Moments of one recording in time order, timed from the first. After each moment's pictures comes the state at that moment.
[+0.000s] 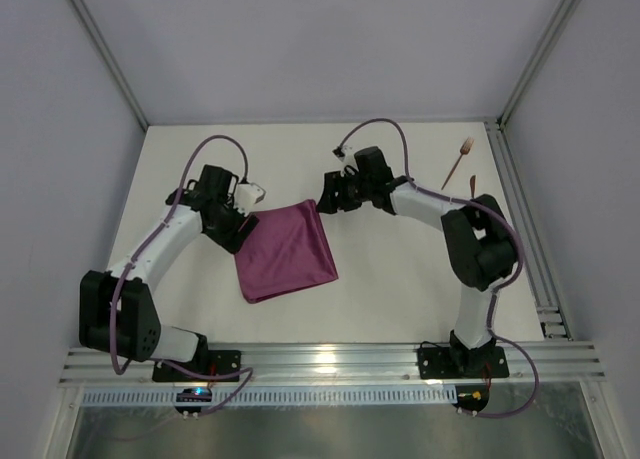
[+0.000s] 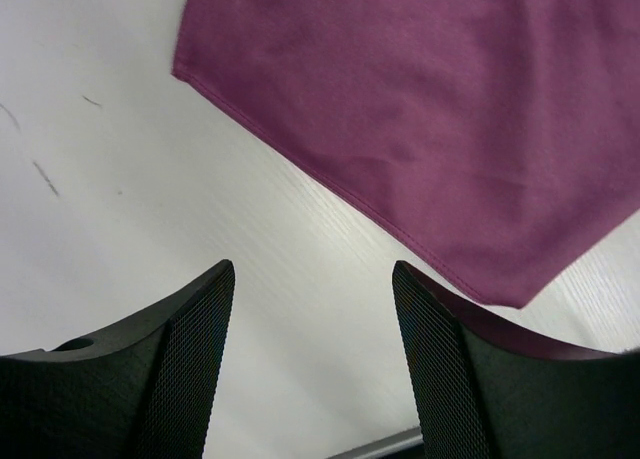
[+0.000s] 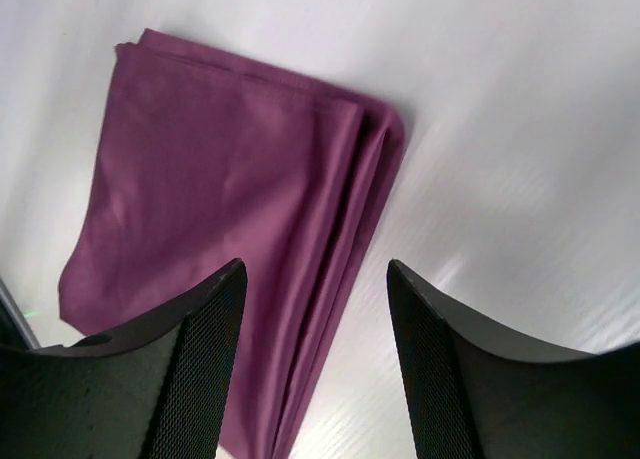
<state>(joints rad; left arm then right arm) -0.25 1.41 1.06 -0.82 0.06 0.42 0.50 1.87 1.21 -0.03 -0.44 0.31</state>
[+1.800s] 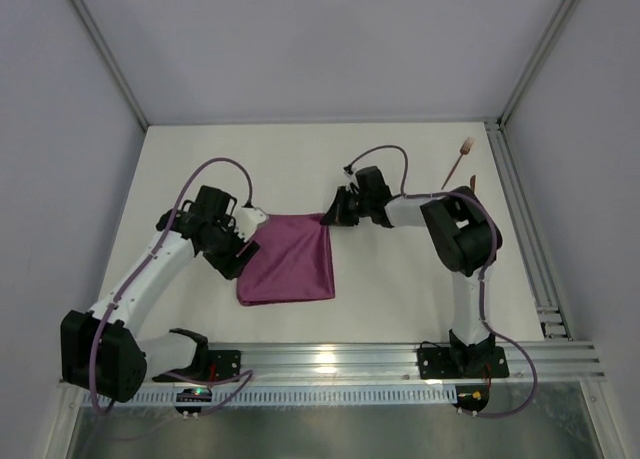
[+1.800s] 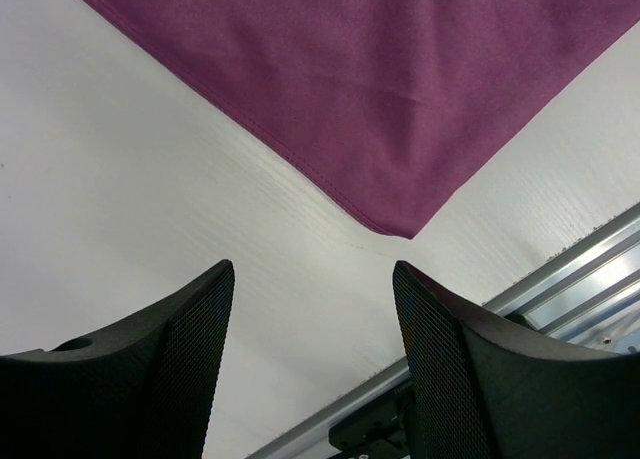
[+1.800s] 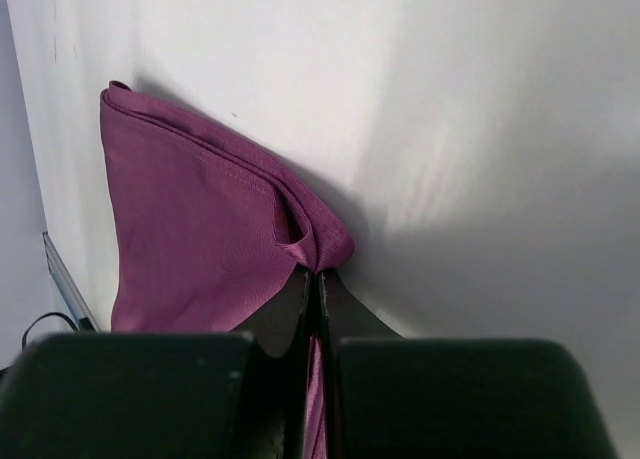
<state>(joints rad) -0.30 1.21 0.93 -0.96 0.16 0.46 0.48 2.10 1.22 0.16 -0.51 0.62</state>
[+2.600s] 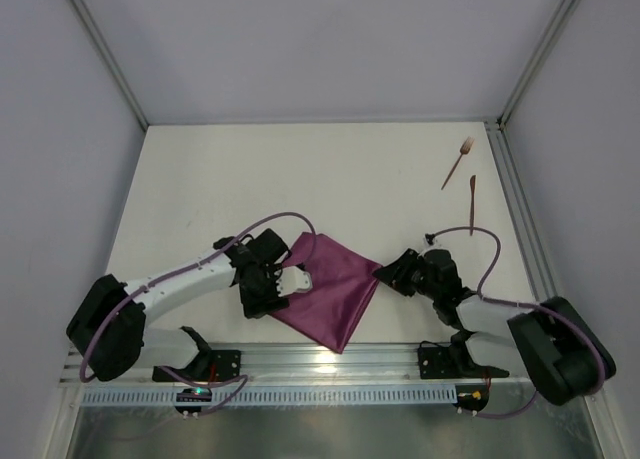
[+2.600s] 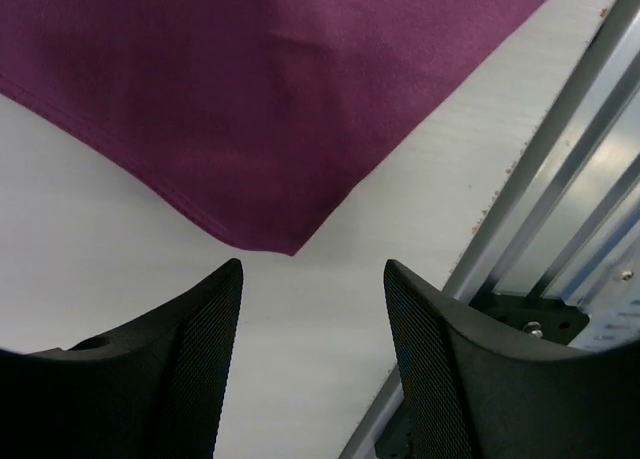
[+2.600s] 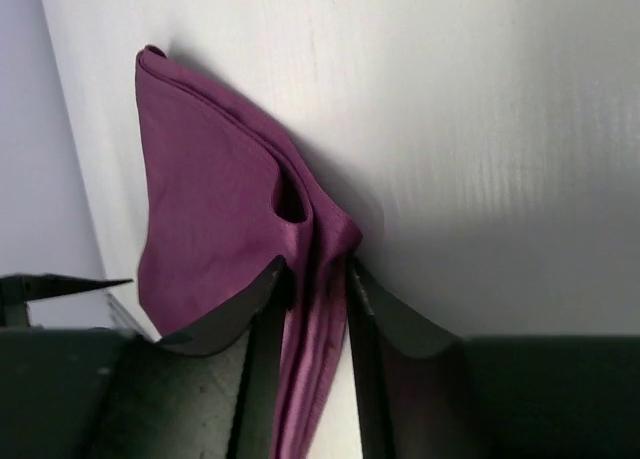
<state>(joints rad) -0.75 1.29 0.76 -0.89 0.17 0.58 0.40 1.23 0.07 0.59 -0.25 1.04</state>
